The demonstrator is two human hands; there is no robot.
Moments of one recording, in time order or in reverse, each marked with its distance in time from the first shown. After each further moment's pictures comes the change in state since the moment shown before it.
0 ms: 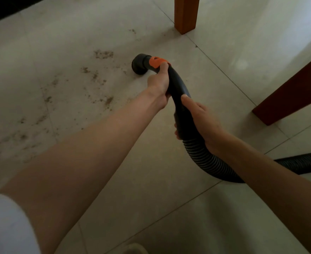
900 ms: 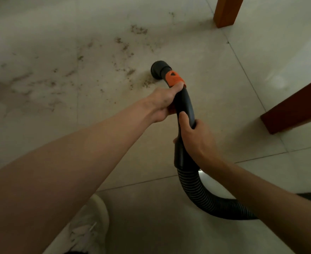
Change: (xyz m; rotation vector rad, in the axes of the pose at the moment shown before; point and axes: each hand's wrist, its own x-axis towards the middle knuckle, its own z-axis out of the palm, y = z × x) left_hand -0.080 -0.055 -0.038 0.064 -0.041 -0.075; right_hand -0.059 0.043 -0.011 -0.479 -0.039 -0.079
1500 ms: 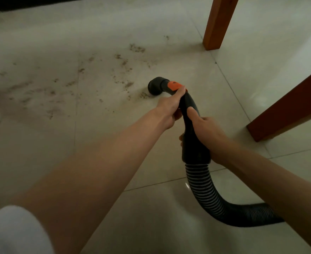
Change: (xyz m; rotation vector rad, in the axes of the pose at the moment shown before) left_hand -0.010 -0.002 0.023 -0.193 0.066 0.052; right_hand -0.009 -0.030 -0.036 0.110 -0.105 0.121
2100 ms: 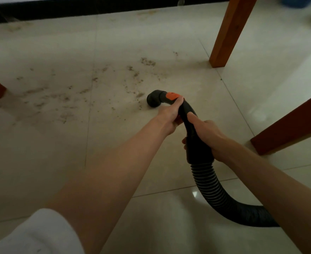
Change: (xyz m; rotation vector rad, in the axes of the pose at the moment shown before) left_hand -0.012 0.023 -0.031 -0.150 0.008 0.029; right_hand -0.004 -0.033 0.023 -0.054 0.005 0.042
